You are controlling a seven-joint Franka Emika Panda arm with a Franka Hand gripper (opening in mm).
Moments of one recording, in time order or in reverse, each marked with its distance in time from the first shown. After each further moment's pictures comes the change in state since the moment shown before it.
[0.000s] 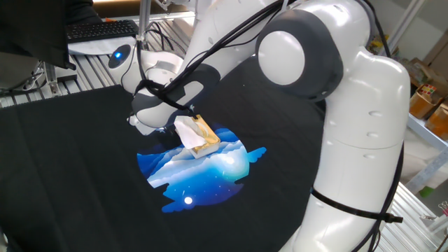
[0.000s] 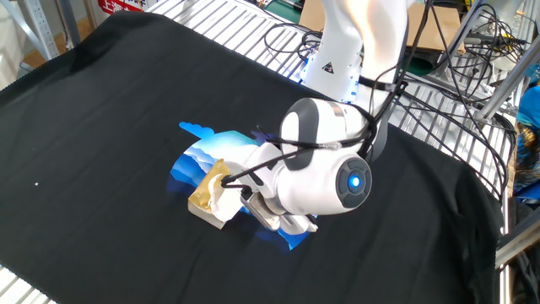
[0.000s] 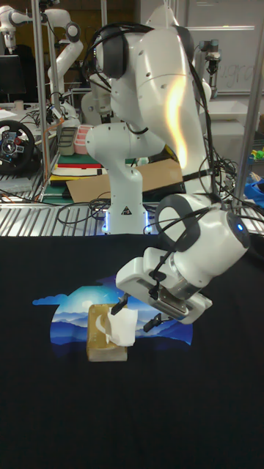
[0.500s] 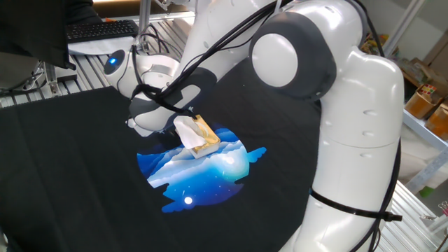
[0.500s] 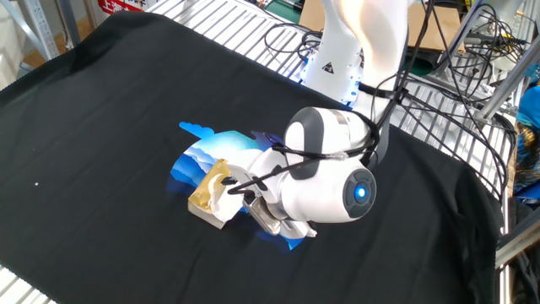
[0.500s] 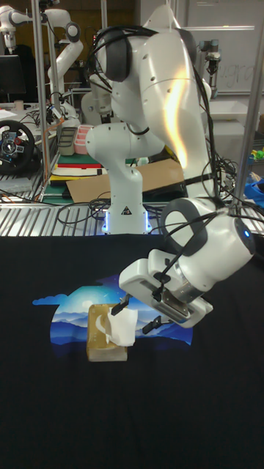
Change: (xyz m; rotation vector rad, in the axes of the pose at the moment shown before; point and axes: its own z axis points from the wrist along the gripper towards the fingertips) arm -0.002 0.004 0.003 0.046 -0.007 0.018
